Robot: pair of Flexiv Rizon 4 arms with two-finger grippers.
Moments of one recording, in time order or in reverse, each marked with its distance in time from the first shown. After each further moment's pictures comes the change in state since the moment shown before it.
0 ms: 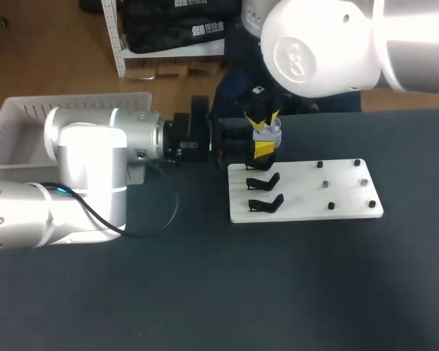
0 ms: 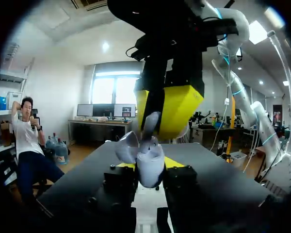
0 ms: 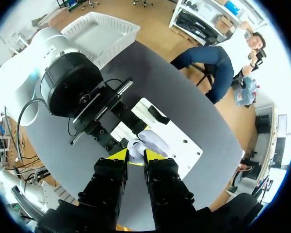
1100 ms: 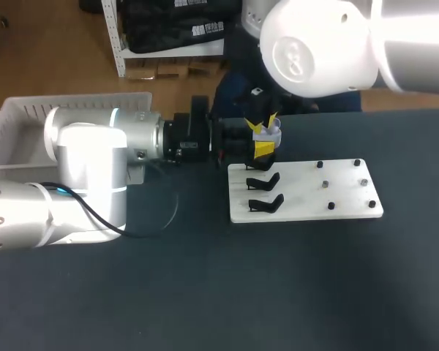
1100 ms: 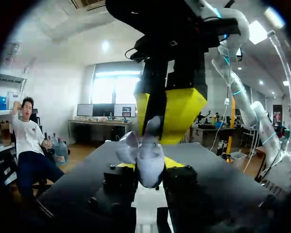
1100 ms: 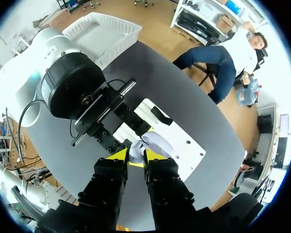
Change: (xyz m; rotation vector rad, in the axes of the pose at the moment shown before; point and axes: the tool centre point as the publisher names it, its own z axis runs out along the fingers) left arm 0.000 0.000 0.000 0.000 0.000 0.000; right arm -0.001 0.005 0.003 -0.020 -0.003 0.002
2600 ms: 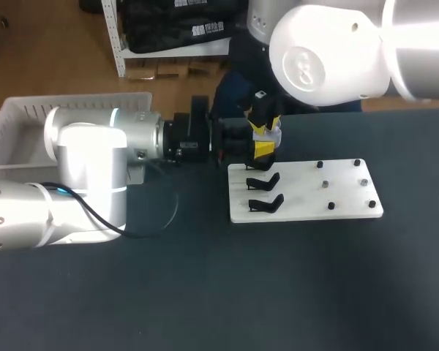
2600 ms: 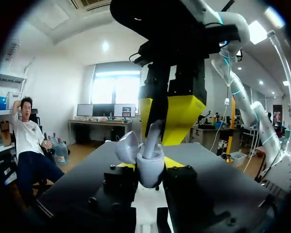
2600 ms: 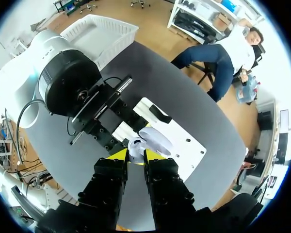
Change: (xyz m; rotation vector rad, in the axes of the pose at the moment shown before) left arm 0.000 0.000 0.000 0.000 0.000 0.000; right arm 0.005 -0.002 0.002 0.002 -0.018 0.026
